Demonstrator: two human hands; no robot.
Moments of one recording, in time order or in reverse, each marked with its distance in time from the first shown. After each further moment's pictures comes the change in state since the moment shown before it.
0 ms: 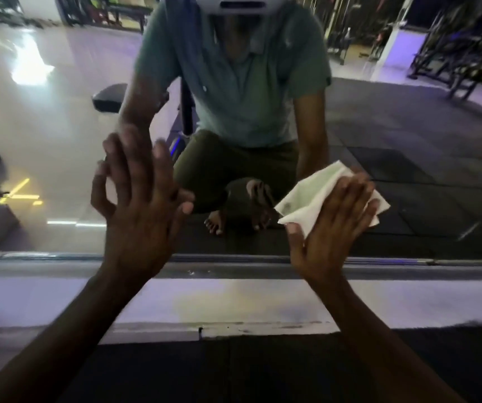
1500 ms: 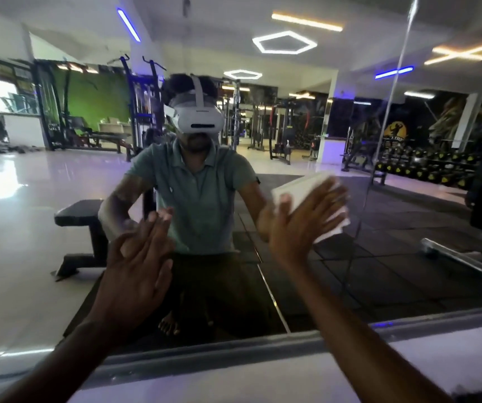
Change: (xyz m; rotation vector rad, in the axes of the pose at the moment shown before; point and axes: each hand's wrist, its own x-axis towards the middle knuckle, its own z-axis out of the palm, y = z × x) left_hand 0.095 0.122 -0.055 -0.080 0.158 0.302; right_hand 0.195 0.074 -0.102 0.011 0.361 0.446
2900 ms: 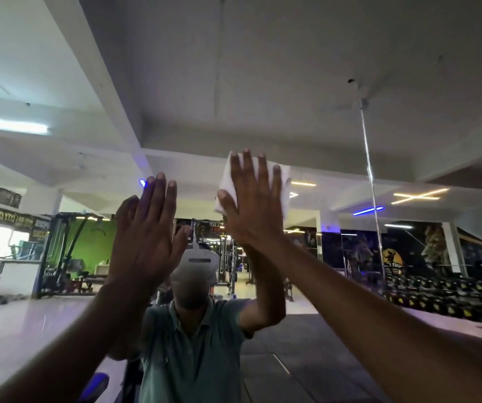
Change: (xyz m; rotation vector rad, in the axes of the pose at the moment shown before) left_hand 0.312 -0.105 -0.088 0.304 0.412 -0.110; right_hand 0.233 -0.276 -0.028 -0.044 0.097 -0.850
